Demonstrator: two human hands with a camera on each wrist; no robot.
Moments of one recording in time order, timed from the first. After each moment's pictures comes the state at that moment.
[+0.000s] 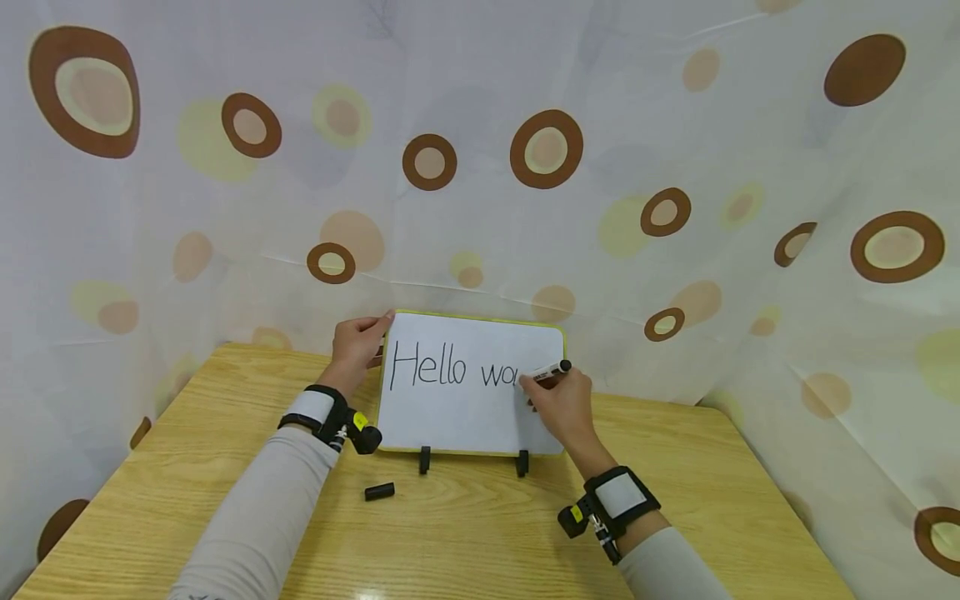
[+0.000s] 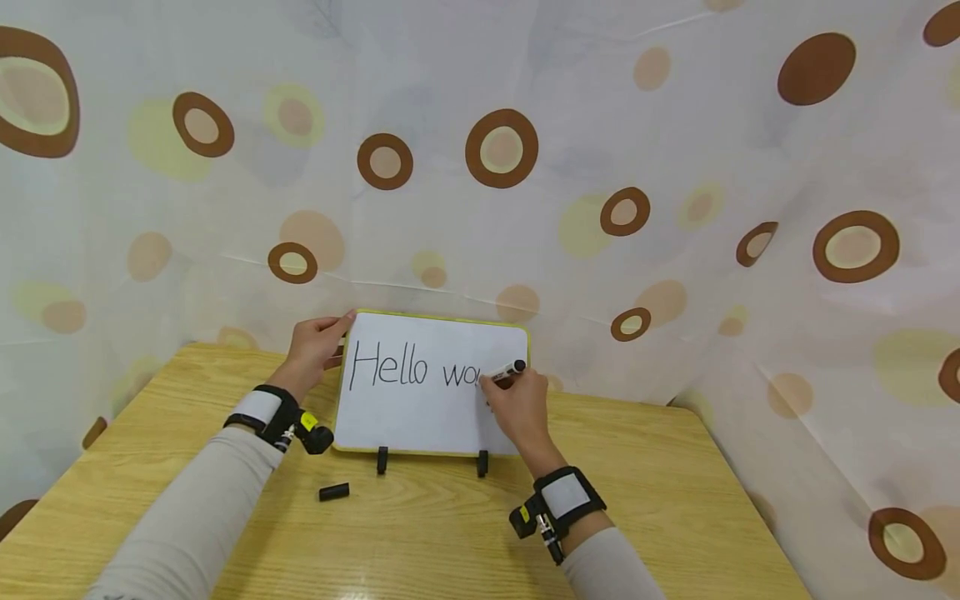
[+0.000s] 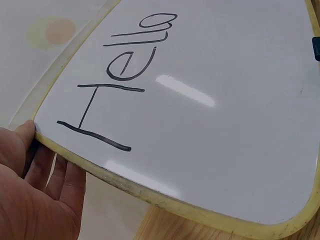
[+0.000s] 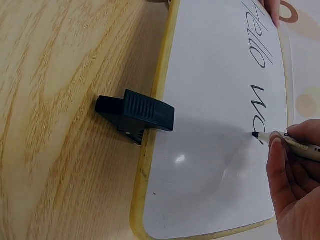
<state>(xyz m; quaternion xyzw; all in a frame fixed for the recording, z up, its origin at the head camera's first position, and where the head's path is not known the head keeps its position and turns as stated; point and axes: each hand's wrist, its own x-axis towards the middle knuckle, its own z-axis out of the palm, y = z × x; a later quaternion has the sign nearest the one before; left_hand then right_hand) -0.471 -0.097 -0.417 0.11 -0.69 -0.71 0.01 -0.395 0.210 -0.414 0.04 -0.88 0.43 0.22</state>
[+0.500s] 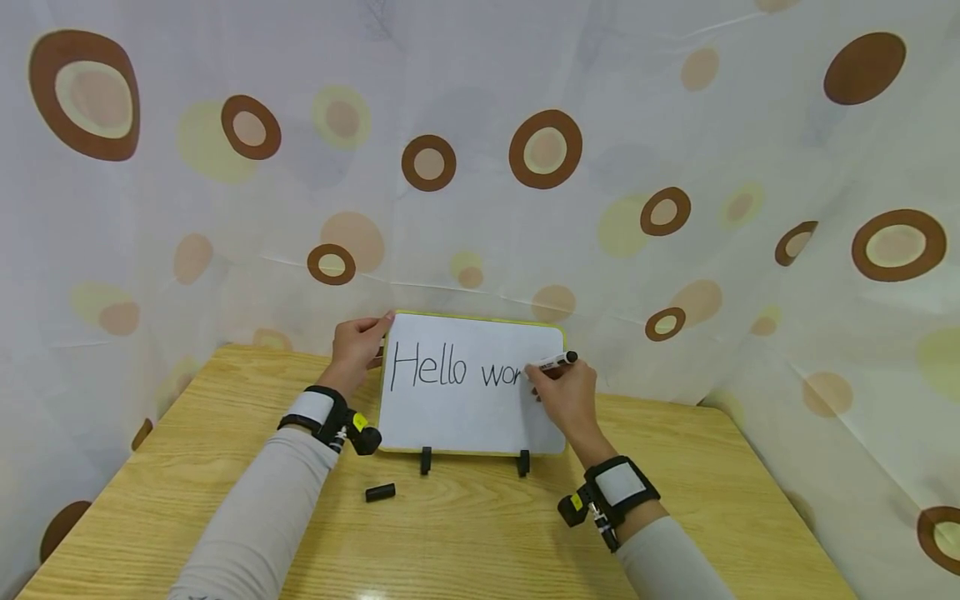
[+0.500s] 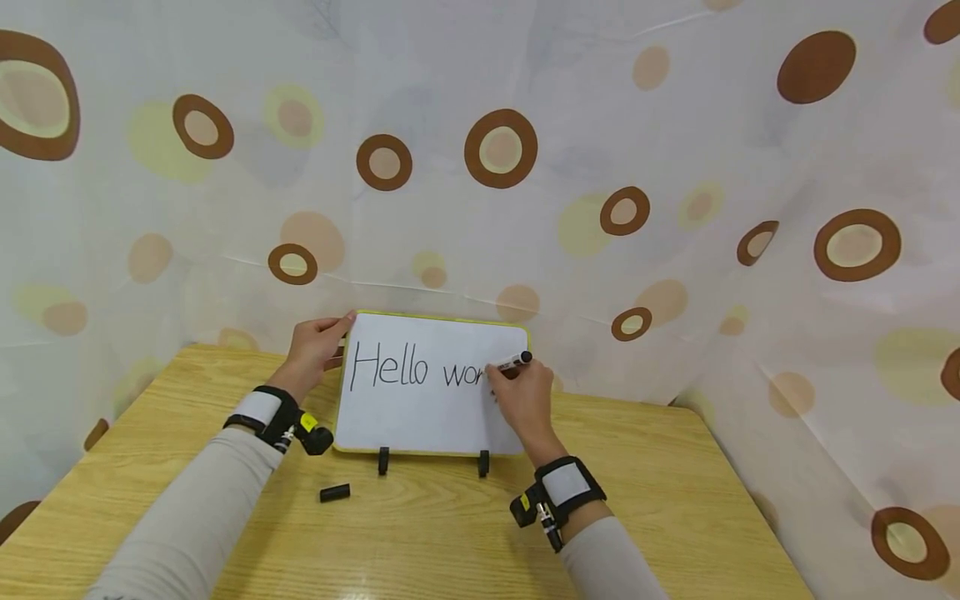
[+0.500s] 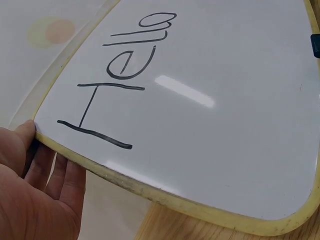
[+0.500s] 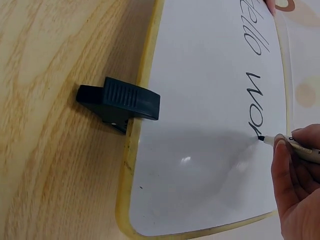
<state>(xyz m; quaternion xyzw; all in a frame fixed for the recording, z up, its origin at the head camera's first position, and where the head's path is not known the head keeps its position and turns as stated) -0.472 -0.097 -0.417 0.12 -0.69 -0.71 0.01 -0.405 0.212 -0.408 0.01 -0.87 0.43 0.23</state>
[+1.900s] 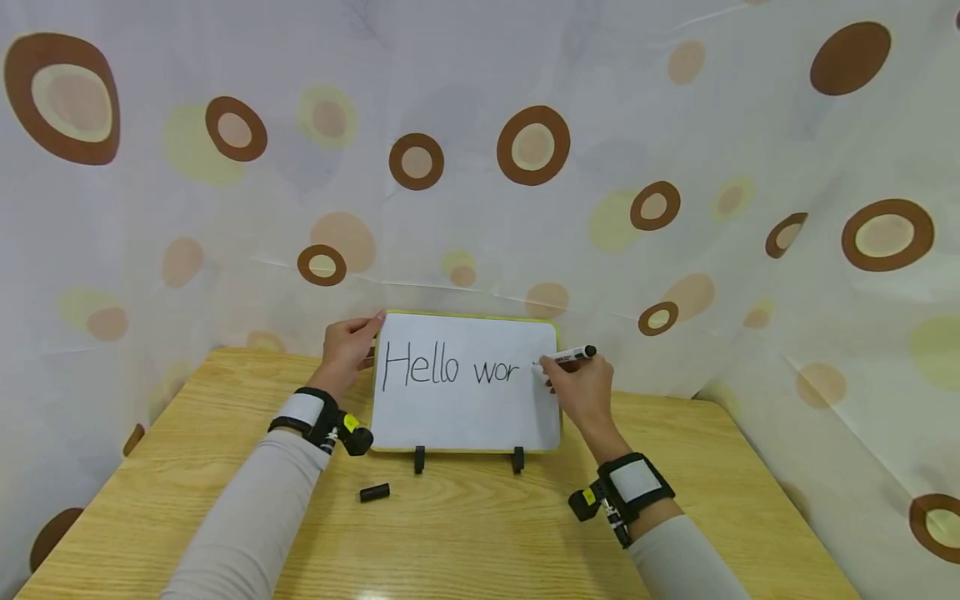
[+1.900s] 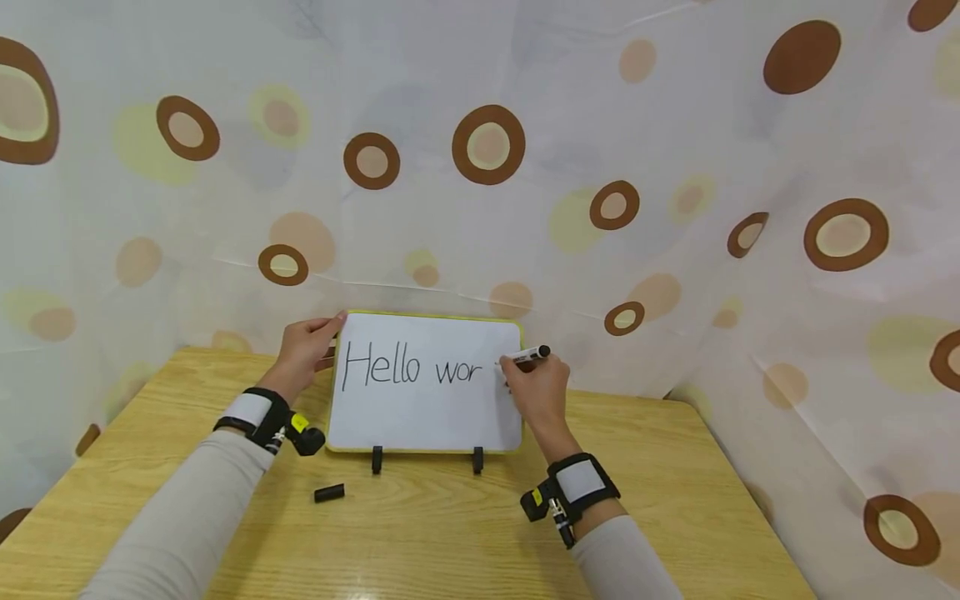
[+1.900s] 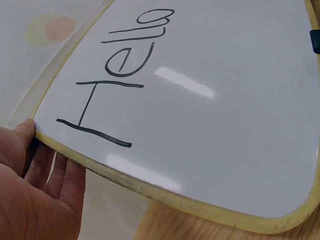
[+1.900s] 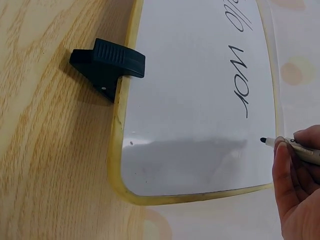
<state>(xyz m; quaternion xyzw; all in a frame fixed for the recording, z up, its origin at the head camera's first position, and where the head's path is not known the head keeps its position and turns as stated) -0.469 -0.098 -0.414 0.12 -0.70 -0.71 0.00 -0.400 0.238 -0.397 0.02 -0.85 0.46 0.26</state>
